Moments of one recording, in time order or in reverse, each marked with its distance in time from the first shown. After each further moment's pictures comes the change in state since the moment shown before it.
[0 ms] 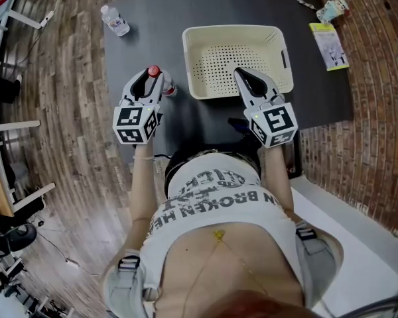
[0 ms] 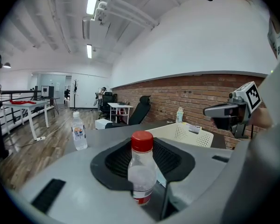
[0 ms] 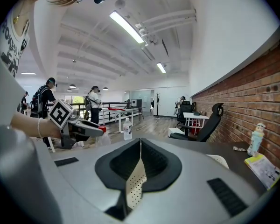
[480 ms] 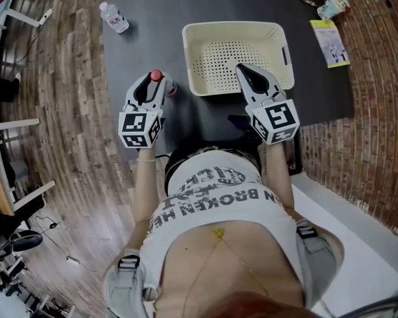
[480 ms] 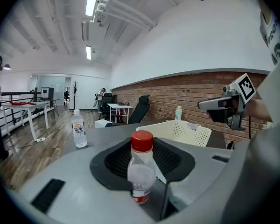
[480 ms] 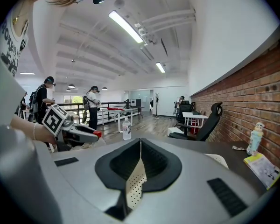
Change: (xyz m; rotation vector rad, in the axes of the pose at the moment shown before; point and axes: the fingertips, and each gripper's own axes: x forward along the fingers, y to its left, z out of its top) left arm -0.007 -0.008 -0.023 0.021 -0.014 -0.003; right arm 0.001 -0.003 -0.002 0.004 0.004 -0.010
